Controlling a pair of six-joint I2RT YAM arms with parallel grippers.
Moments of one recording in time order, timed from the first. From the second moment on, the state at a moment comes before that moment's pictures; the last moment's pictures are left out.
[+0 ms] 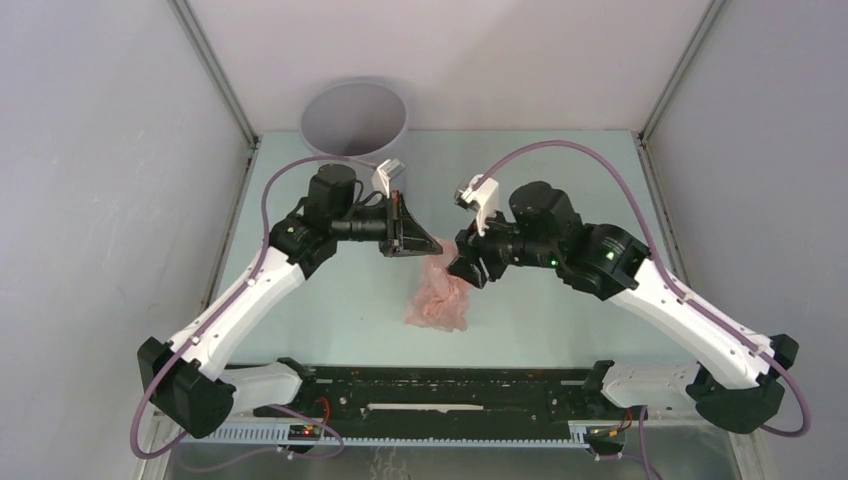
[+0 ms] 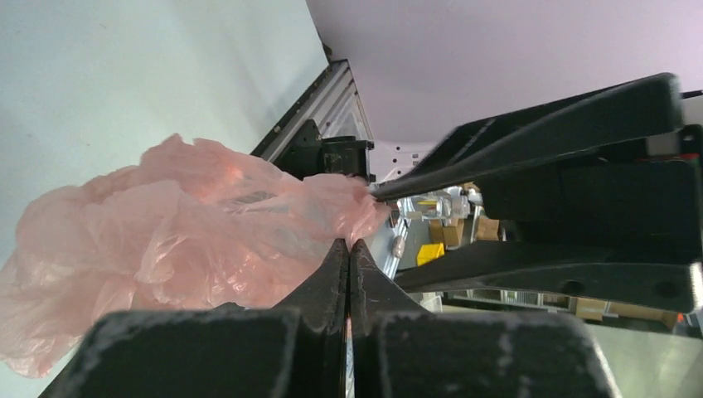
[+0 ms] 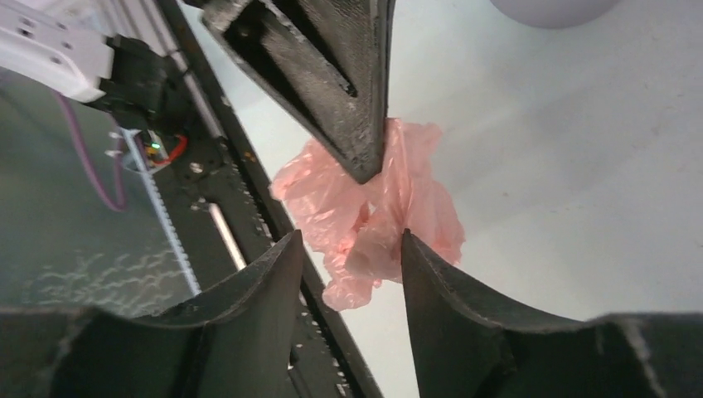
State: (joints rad) left arm -0.54 1.18 1.13 -0.37 0.81 -0.87; right arm 0.92 1.16 1.42 -0.75 -0.20 0.08
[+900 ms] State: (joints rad) left arm -0.55 1.20 1.14 -0.45 0.88 -0.78; right arm 1.04 1.11 1.38 -0.81 0.07 0.05
